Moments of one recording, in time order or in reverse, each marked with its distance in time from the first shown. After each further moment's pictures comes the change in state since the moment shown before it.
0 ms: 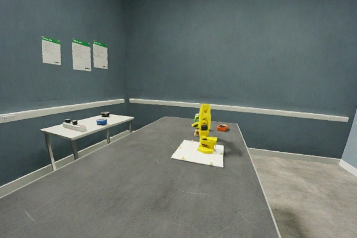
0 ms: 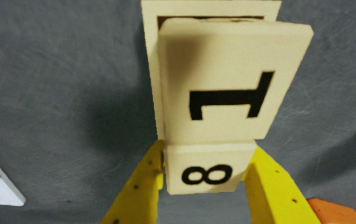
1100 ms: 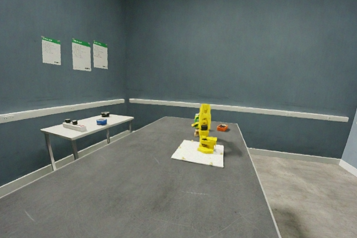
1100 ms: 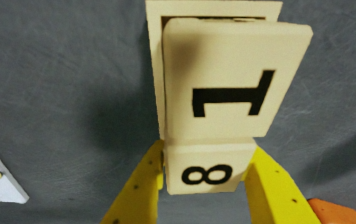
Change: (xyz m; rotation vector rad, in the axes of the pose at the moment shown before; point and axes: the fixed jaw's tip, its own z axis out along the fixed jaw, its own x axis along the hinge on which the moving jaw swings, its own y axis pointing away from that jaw) arm 0.000 0.001 -0.001 -0.009 -0.001 0.000
